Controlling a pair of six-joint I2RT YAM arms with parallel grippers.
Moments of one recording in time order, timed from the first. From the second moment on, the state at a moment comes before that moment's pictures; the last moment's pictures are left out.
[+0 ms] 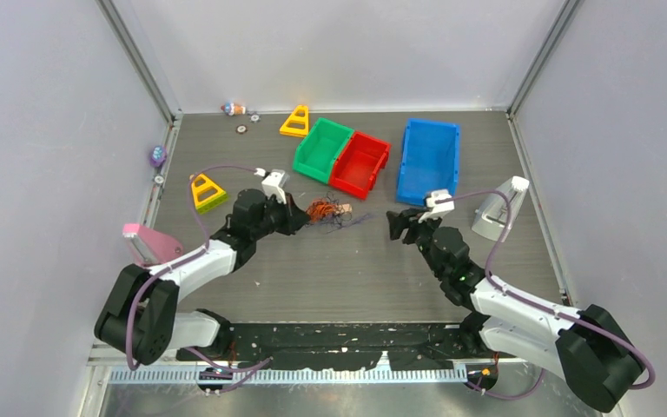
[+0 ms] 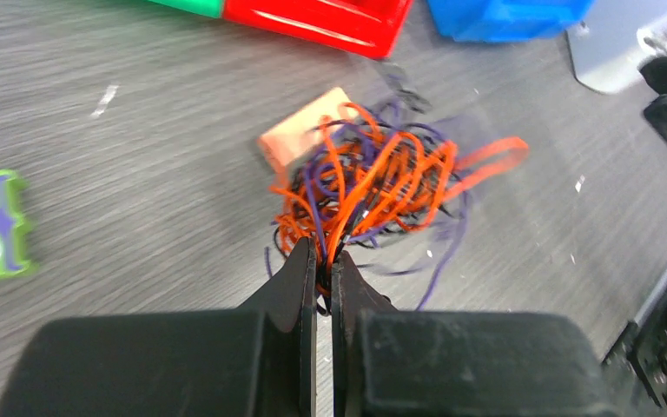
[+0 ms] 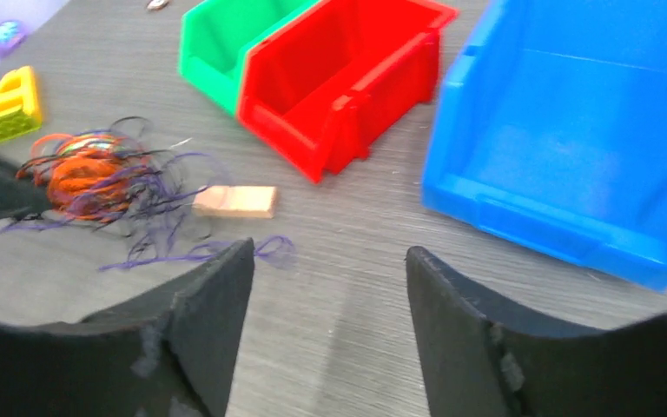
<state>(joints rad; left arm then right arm) -0.43 1.27 0.52 0.35 0.27 -0.38 0.65 0.94 0.25 0.58 0.38 0.26</state>
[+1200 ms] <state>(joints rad) -0.58 1.21 0.57 0.33 0.16 -0.29 0.68 1.04 0.37 0.53 0.22 0.30</state>
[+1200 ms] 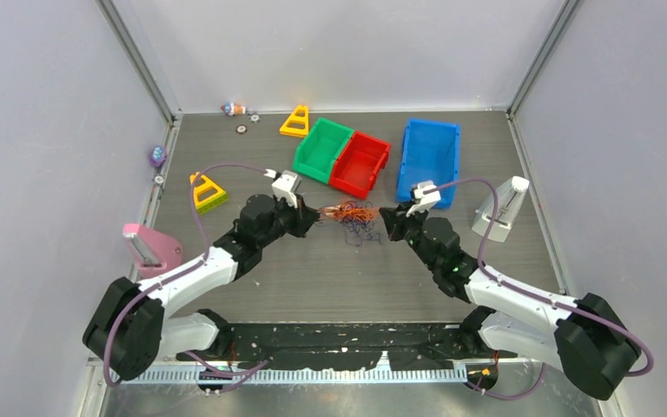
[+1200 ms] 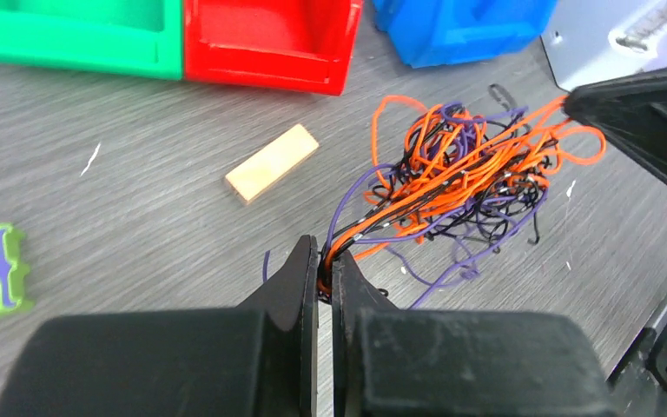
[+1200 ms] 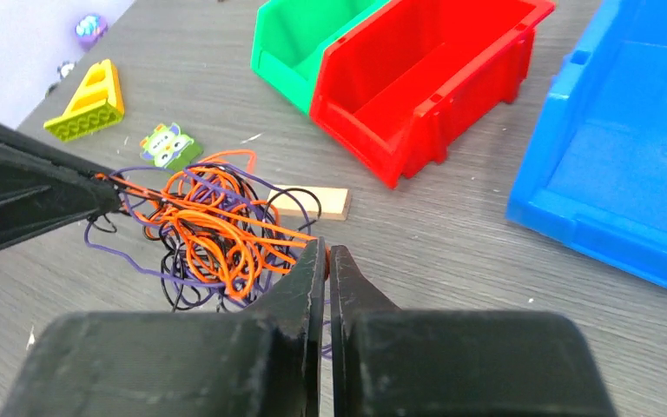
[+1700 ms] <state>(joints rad) -0.47 1.08 0.47 0.20 -0.30 -0.46 0.66 0.89 0.28 0.47 0.62 0.37</state>
